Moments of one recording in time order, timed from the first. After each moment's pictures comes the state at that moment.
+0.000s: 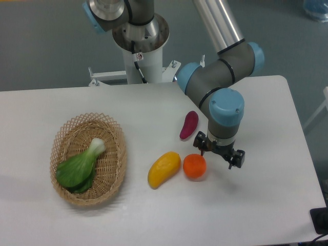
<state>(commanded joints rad) 2.53 -2.04 -1.69 -0.93 1.60 1.13</state>
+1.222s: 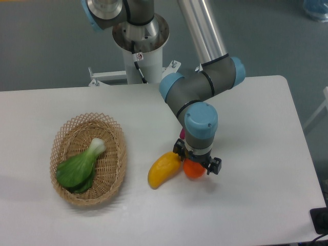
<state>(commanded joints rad) 2.46 -2.09 -1.69 -0.88 1.61 1.01</state>
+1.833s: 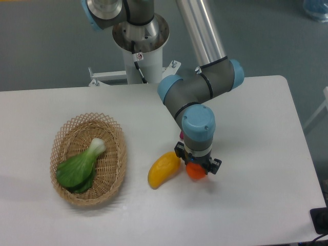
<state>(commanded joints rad) 2.46 -2.08 -1.68 -0.89 1.64 1.00</state>
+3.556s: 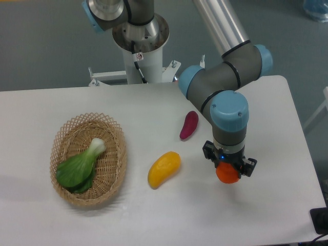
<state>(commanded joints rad) 2.52 -2.08 -1.47 -0.98 1.67 1.10</state>
